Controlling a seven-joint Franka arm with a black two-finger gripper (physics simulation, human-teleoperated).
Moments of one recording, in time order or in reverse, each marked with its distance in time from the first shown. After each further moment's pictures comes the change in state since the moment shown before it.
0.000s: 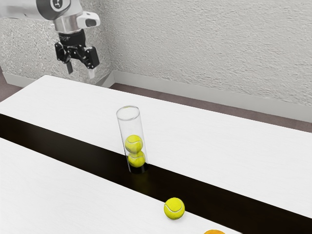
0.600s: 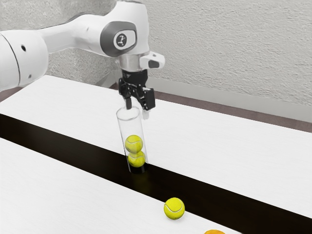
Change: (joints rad) arm -0.018 0.124 -0.314 -0.062 -0.017 0.057 0.036
